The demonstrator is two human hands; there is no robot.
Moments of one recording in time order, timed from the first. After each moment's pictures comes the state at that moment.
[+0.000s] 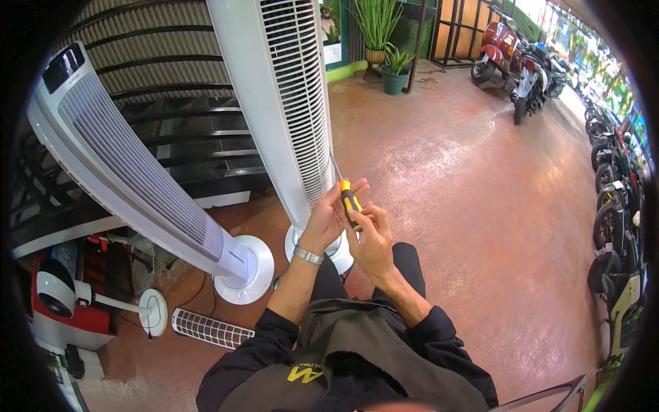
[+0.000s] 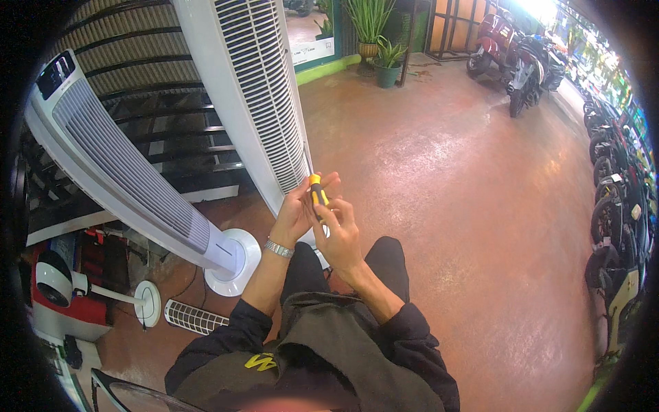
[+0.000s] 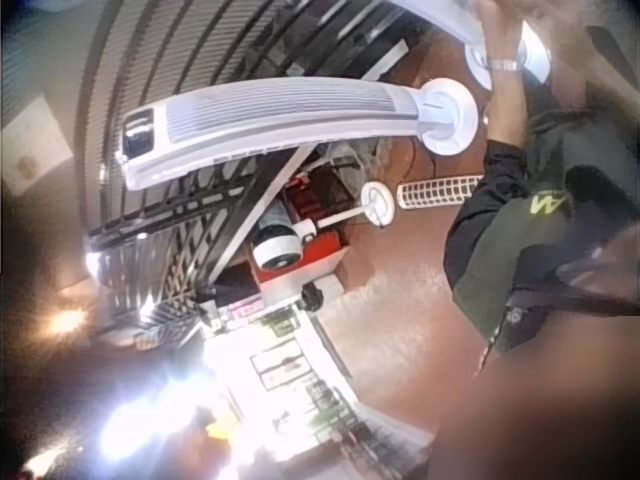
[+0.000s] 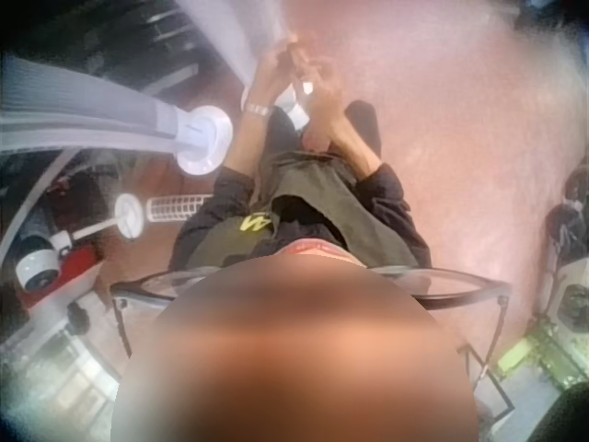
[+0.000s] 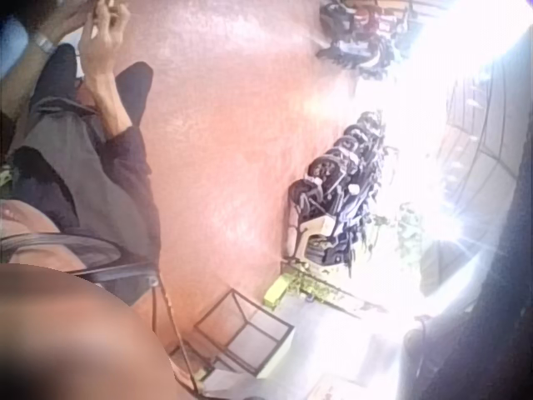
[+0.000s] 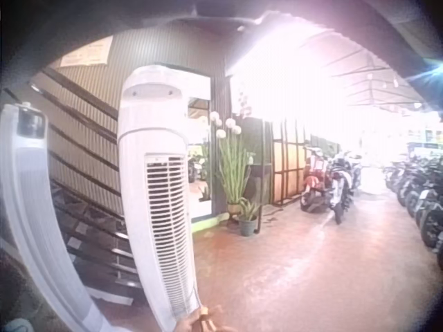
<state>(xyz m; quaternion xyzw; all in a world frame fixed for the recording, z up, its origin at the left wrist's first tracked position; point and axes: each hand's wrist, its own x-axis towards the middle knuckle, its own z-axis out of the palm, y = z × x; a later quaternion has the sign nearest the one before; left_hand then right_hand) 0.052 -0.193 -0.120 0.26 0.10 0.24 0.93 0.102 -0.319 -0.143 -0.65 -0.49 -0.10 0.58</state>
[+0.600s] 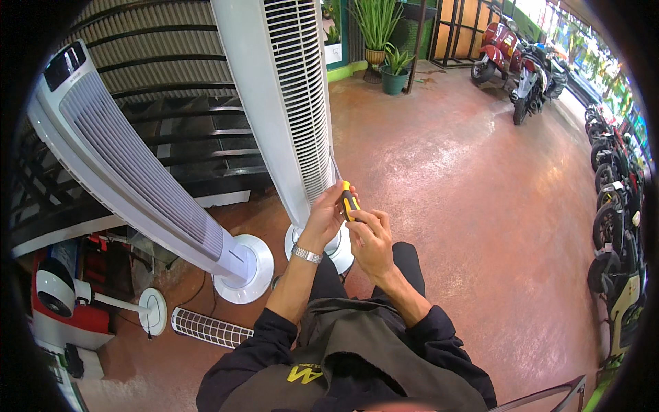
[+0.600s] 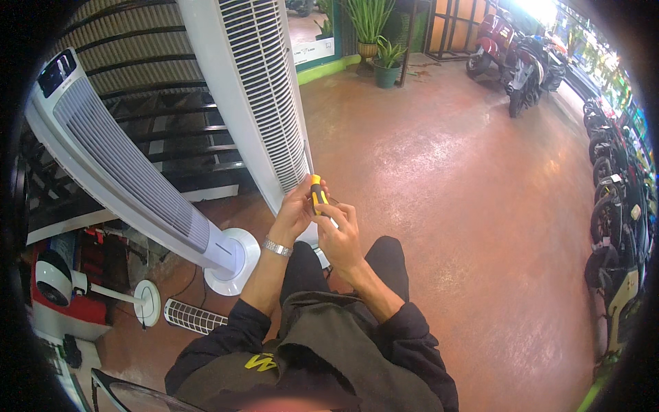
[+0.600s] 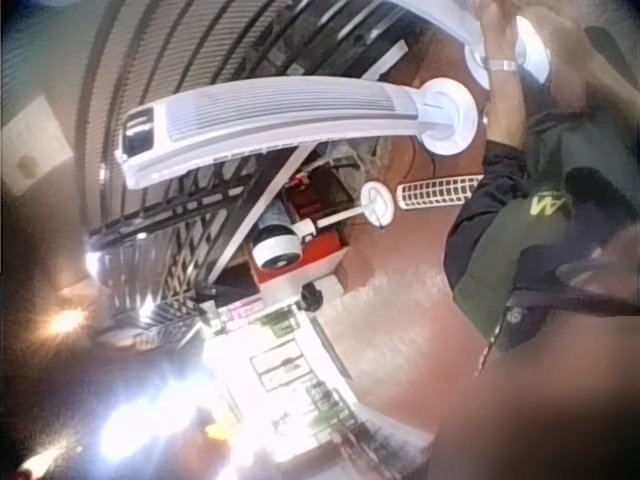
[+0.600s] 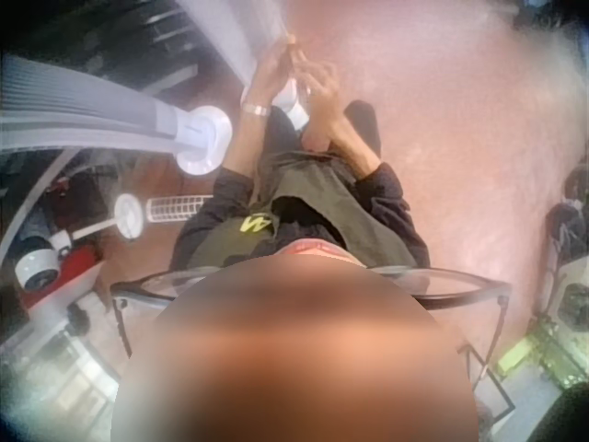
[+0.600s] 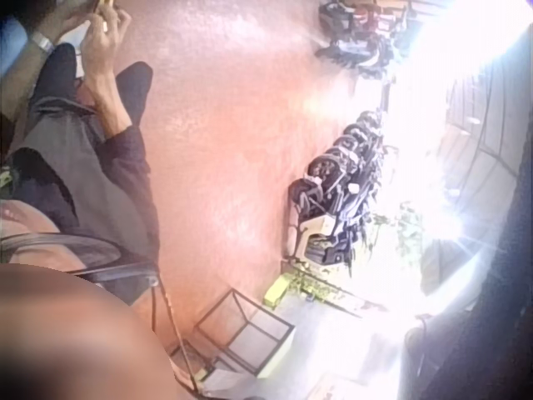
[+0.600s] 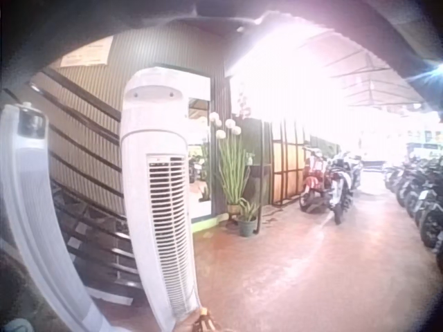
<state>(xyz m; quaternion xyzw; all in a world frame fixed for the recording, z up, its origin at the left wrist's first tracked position) 0.051 -0.175 -0.151 0.33 0.10 0.26 0.90 0.115 -0.316 -0.153 -0.60 -0.58 -0.26 0.48</state>
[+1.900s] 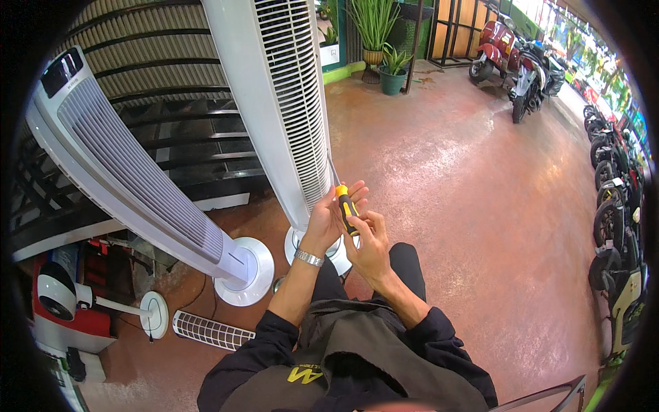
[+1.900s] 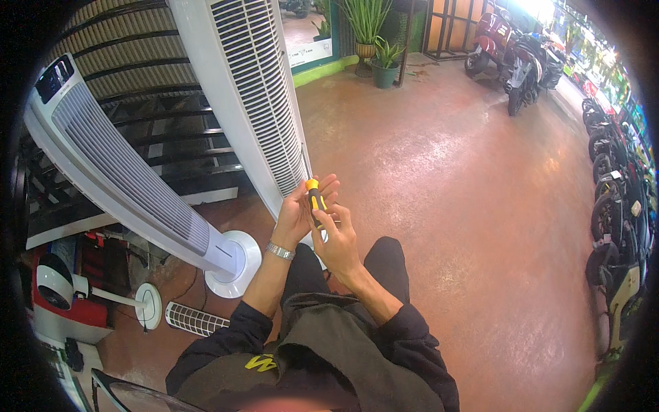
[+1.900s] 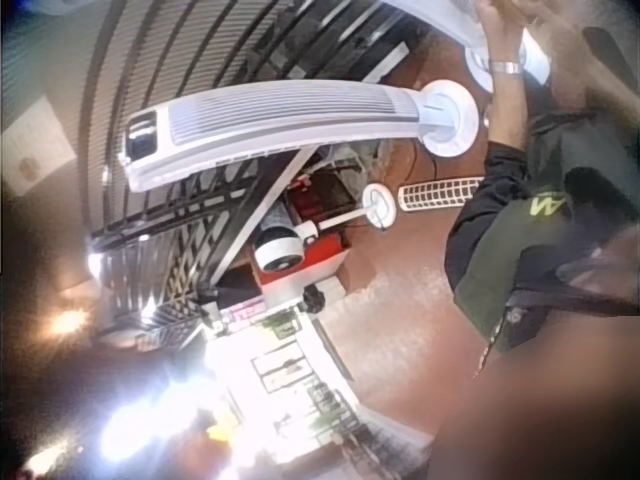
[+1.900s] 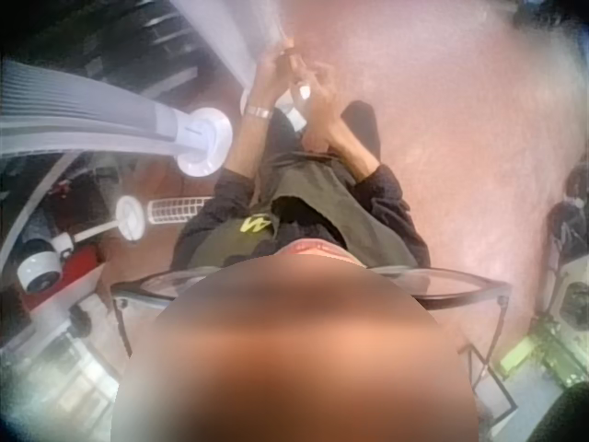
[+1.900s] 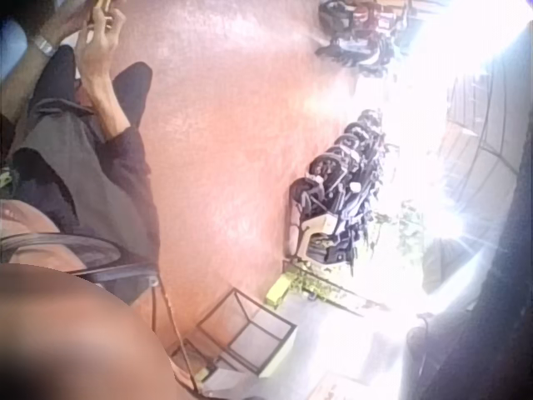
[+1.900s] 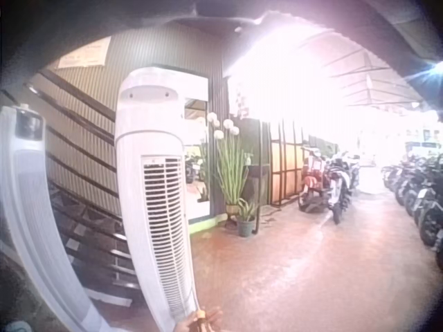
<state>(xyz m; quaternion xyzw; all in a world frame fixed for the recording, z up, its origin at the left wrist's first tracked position) 0.056 -0.187 -0.138 0.21 0.06 0.21 0.95 0.101 -0.320 -0.157 -0.64 -0.49 -0.09 0.58</state>
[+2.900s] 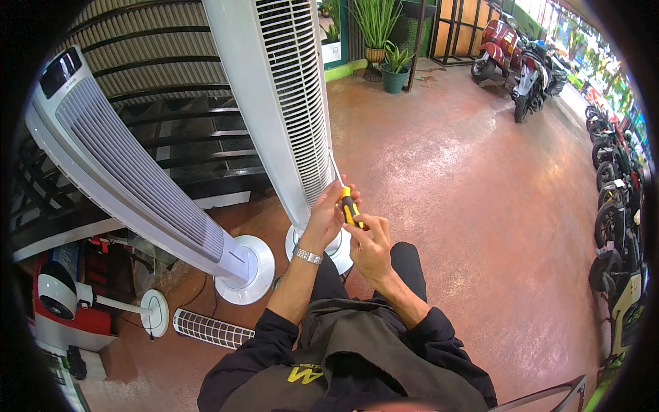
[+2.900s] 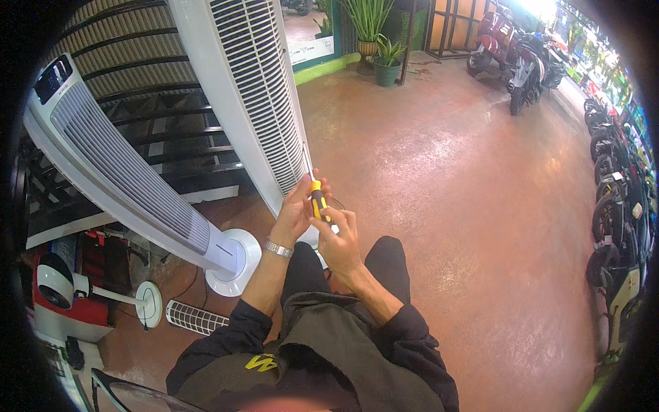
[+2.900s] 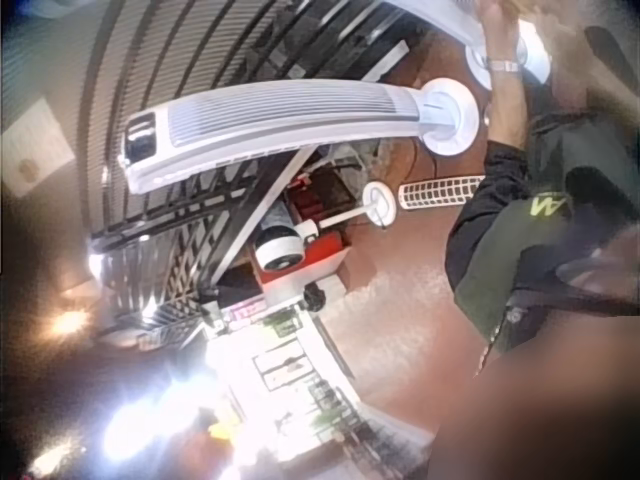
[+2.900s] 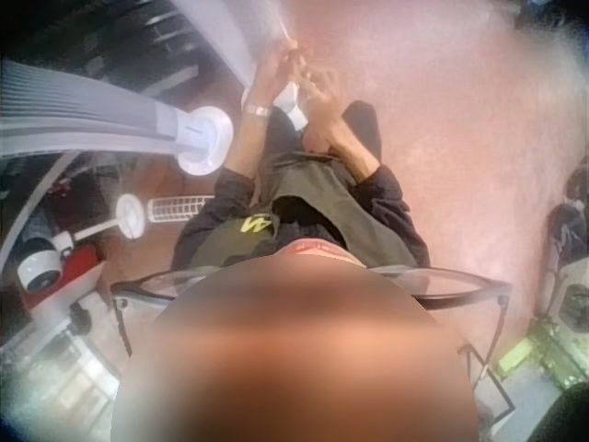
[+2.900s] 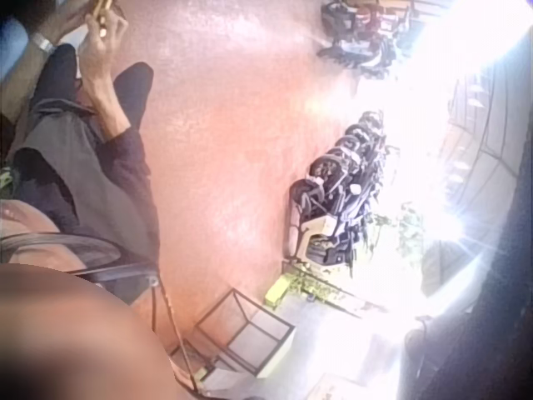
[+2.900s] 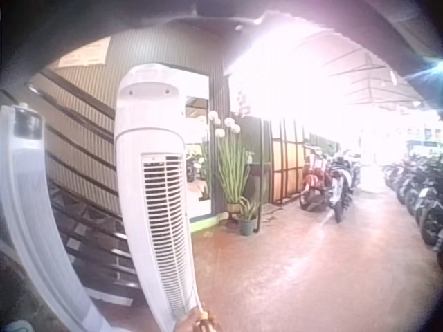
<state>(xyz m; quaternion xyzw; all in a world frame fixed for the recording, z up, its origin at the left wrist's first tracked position) 0.055 -0.177 -0.146 0.31 0.13 0.27 0.90 0.107 -0.322 -0.161 -0.62 -0.55 -0.22 0.51</state>
